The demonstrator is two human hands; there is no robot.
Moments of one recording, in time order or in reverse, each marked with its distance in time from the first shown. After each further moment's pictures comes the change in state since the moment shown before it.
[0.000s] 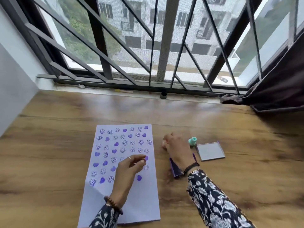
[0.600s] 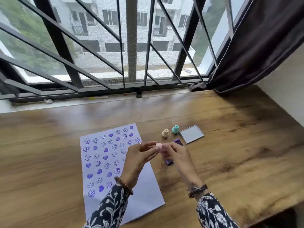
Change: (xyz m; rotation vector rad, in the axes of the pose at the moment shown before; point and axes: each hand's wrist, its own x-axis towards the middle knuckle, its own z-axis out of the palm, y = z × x) left_hand 0.001 0.047 0.026 -0.094 -0.414 -0.049; right_hand -0.088 -0.013 0.003 1.169 0.254 0.397
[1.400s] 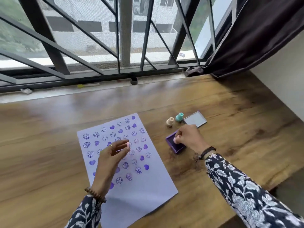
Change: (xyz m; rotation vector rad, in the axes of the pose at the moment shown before) left_hand 0.013 -0.022 -0.113 0.138 0.078 0.040; right_hand 0.053 -0.003 -0.010 -1.078 0.027 0.019
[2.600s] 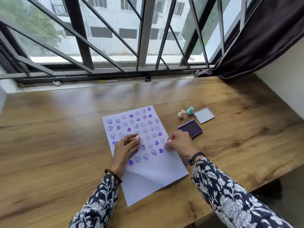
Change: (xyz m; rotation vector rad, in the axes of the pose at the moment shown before) left_hand -0.020 -0.025 -0.027 -0.298 -0.027 -0.119; right_hand -0.069 -0.063 0.046 0.243 -0.043 0.063
